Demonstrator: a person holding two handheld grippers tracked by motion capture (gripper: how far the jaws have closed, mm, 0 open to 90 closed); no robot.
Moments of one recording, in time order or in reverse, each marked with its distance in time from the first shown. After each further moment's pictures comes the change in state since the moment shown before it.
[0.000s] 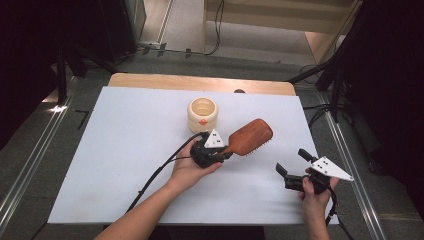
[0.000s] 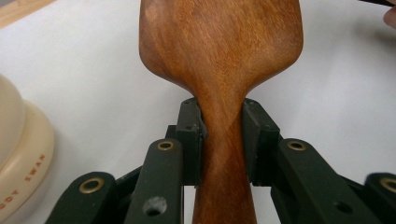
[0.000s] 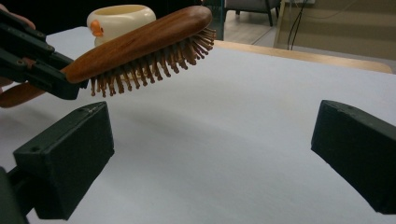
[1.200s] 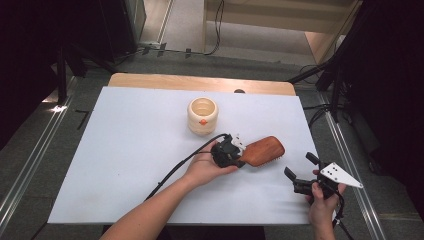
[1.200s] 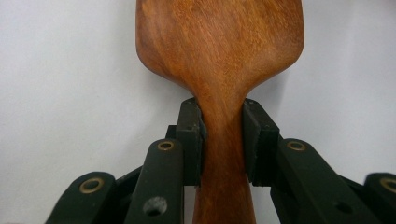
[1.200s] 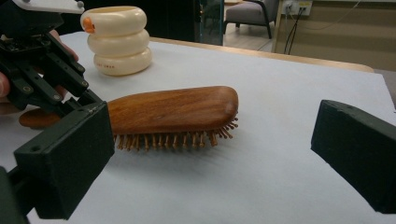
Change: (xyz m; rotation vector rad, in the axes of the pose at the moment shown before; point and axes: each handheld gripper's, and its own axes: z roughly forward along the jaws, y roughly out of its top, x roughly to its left) left arm -0.009 0.016 0.065 0.246 -0.165 0.030; right arm -0.026 -0.025 -0.014 -0.055 0.008 -0.012
